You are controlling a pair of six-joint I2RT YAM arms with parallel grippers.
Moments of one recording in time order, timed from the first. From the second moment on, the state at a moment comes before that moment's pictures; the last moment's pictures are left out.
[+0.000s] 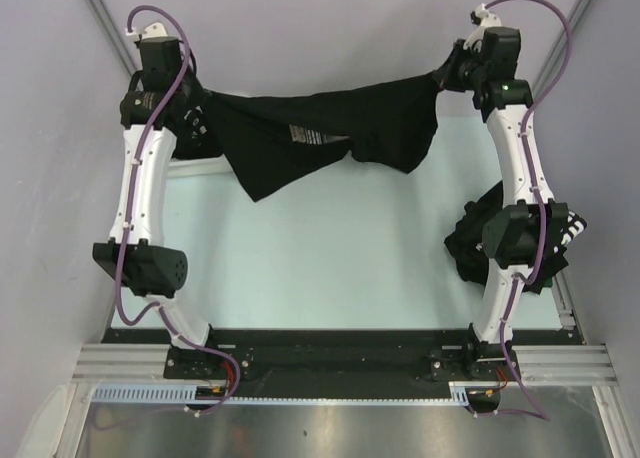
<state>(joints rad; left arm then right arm) -0.06 1.78 2.18 -0.84 -0.25 -0.42 0.05 2.04 2.31 -0.55 -0.26 0.25</state>
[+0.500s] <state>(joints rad) -0.04 1.51 1.77 -0.82 -0.19 -0.39 0.05 2.06 2.18 -0.58 -0.26 0.26</state>
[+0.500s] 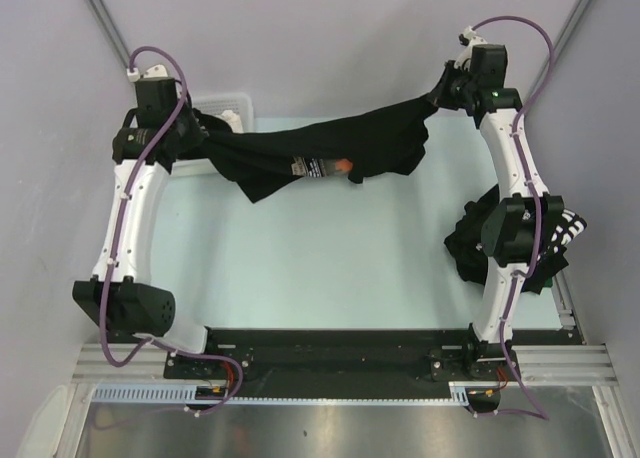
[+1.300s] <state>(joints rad) -0.16 0.71 1.58 -0.93 -0.32 -0.42 0.12 1.03 1.62 -0.69 -0.20 0.34</state>
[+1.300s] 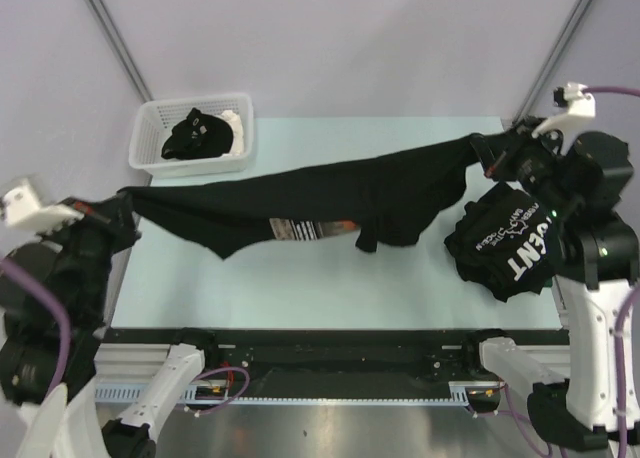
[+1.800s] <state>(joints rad) -0.16 0.83 1.45 -0.89 -0.47 -0.42 0.11 1.23 1.55 -0.71 -0.13 0.25</state>
